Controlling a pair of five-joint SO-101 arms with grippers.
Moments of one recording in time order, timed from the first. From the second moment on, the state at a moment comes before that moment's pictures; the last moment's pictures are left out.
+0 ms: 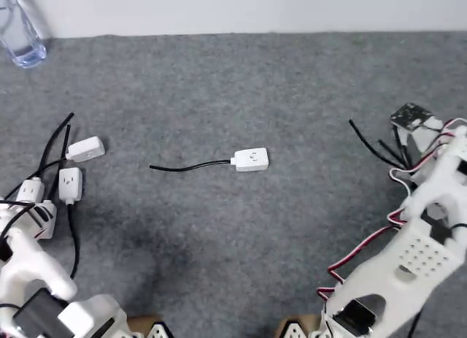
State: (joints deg) left arm -53.8 -9.1 48.2 42.8 -0.8; right arm 35.7 35.0 -17.8 66.4 74.3
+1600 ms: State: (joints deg) left arm -6.3 -36.7 25.5 69.3 -1.6; right arm 9.3 12.0 7.1 78.5 32.6
